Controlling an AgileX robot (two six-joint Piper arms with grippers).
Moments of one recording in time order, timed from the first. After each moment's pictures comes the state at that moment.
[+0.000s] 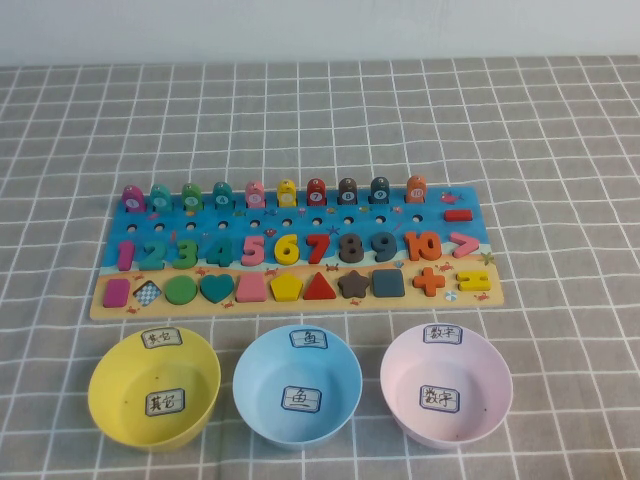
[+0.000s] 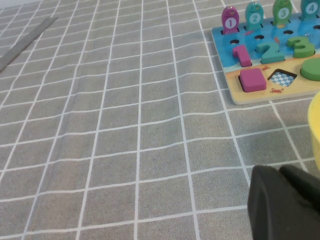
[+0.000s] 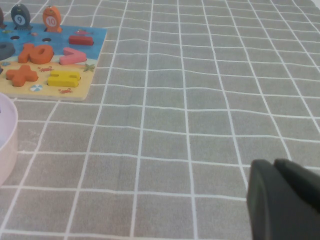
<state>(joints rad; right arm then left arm) 0.01 -0.01 0.03 0.14 0.38 -0.15 -0.02 -0.01 0.03 0.10 0.37 0.03</state>
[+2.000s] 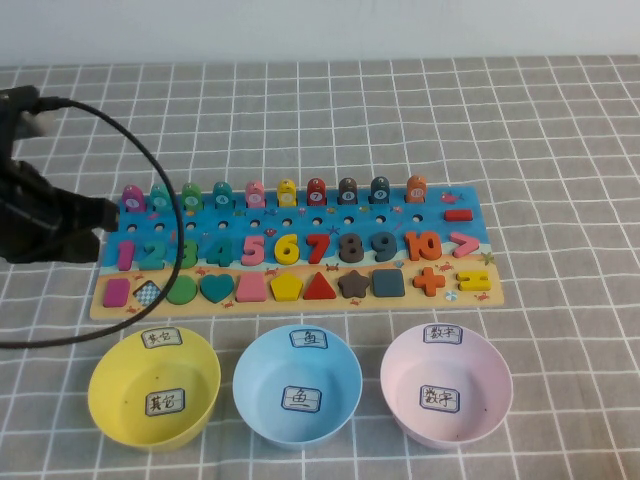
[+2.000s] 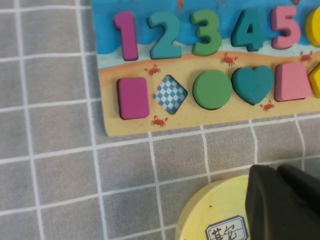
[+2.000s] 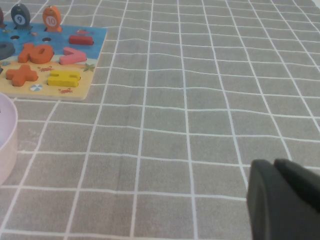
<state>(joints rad) 0.01 -0.01 0.03 0.14 0.38 -0.15 -0.09 1.40 -1.13 -0.26 0.91 0.11</state>
